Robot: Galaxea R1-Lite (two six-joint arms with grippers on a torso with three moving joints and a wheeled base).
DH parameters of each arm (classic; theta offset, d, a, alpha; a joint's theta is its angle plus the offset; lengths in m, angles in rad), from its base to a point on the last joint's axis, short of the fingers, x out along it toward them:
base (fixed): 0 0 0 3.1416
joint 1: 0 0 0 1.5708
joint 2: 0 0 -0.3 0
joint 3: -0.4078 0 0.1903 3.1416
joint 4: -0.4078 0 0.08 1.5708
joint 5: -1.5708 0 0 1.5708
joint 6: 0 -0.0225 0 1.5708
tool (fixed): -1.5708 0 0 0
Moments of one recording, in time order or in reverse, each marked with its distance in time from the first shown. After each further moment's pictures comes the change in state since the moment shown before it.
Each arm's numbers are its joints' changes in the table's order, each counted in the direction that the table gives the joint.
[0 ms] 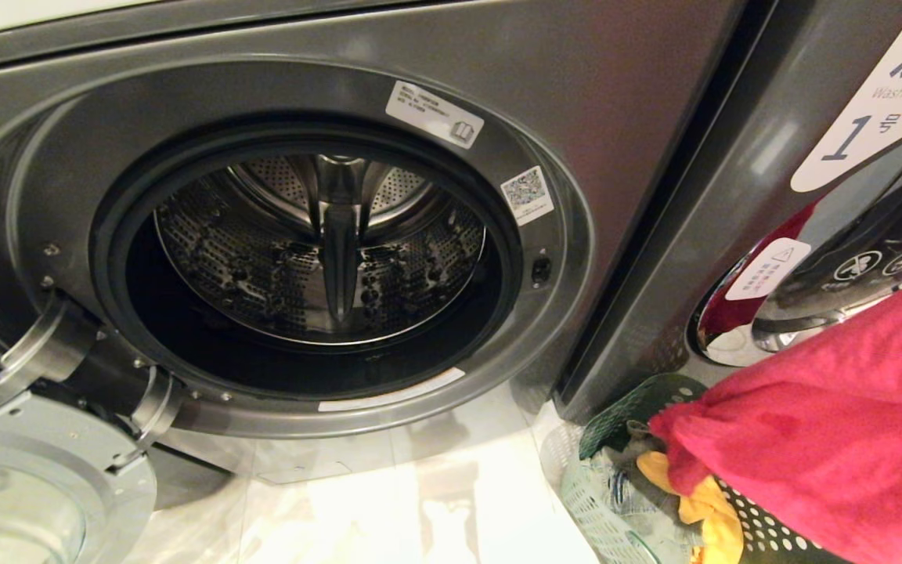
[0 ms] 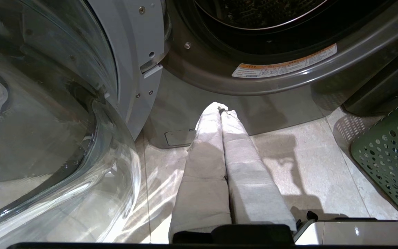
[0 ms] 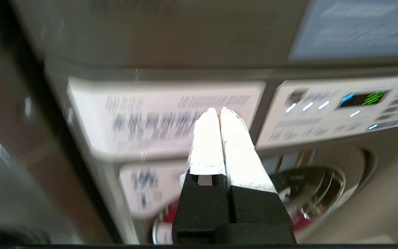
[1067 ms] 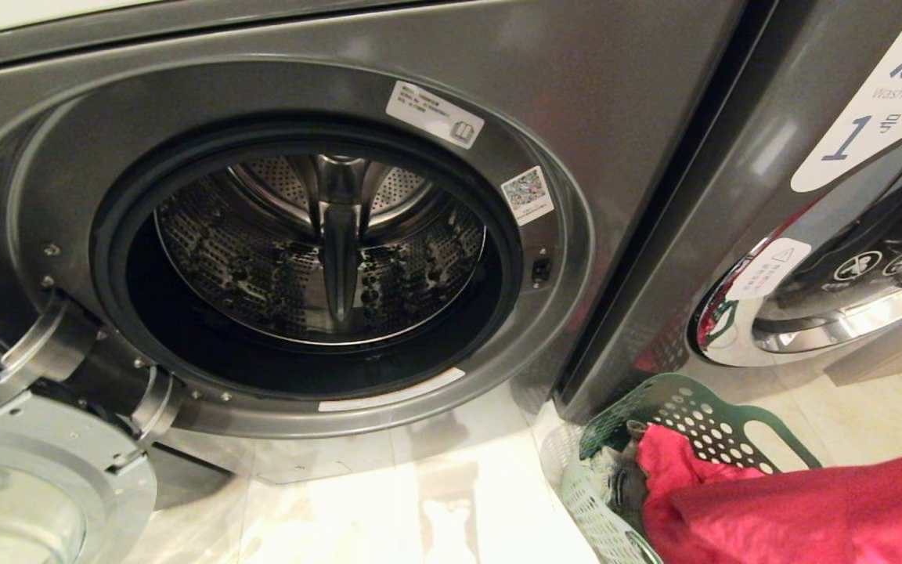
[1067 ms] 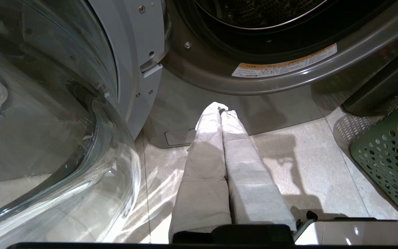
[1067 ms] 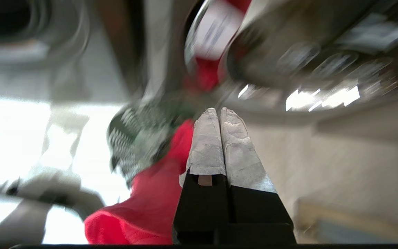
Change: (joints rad) left arm 0.000 0.000 0.000 -0.001 0.000 0.001; right arm -0.009 -0.240 0.802 -0.203 -0.109 -0.263
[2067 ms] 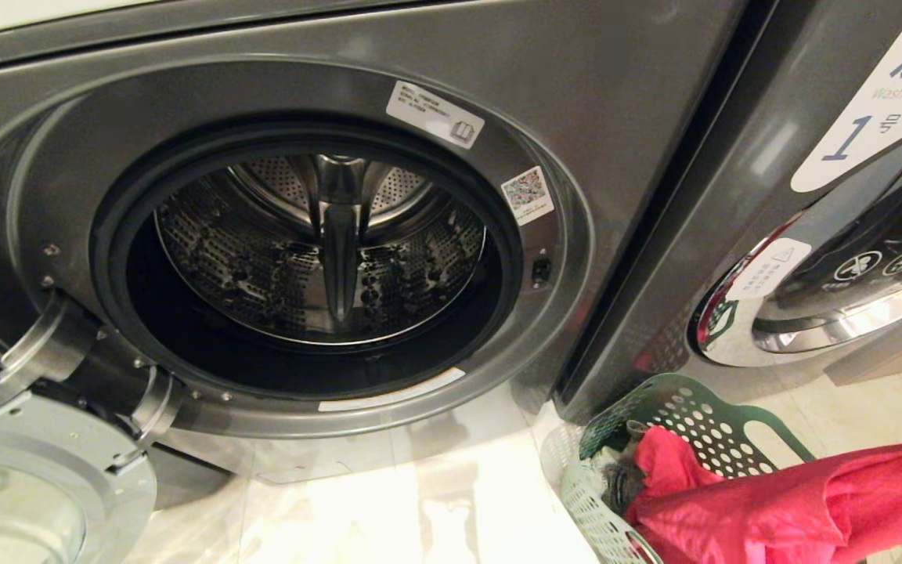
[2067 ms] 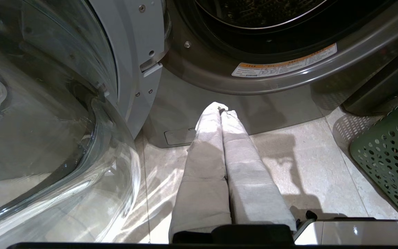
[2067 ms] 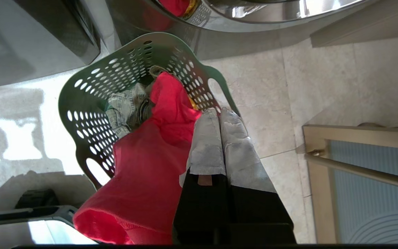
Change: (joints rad) left arm 0.000 0.000 0.000 -0.001 0.000 0.002; right arm 0.367 0.221 0.325 0.341 -0.111 -0.121
